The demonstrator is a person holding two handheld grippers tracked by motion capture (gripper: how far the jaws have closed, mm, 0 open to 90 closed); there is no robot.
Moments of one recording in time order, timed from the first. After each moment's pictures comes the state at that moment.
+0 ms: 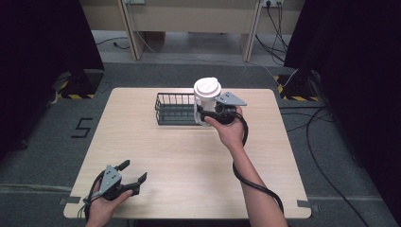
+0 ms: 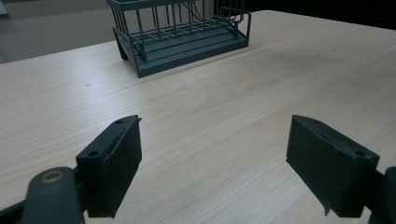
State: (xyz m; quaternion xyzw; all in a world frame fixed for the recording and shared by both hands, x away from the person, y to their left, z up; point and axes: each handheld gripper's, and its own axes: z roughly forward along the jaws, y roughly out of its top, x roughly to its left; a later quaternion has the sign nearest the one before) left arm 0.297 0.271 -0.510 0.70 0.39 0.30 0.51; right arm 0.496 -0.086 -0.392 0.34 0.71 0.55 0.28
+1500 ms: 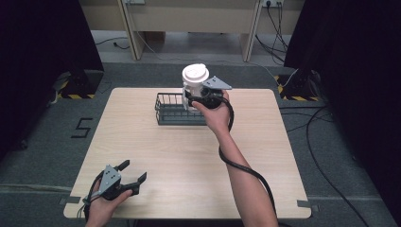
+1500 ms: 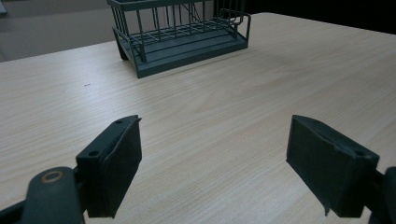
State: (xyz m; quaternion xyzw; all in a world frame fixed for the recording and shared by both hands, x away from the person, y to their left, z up) left arm 0.297 0.272 -0.510 0.70 0.39 0.30 0.52; right arm 0.537 -0.045 -0.373 0.34 0.70 0.56 0.28
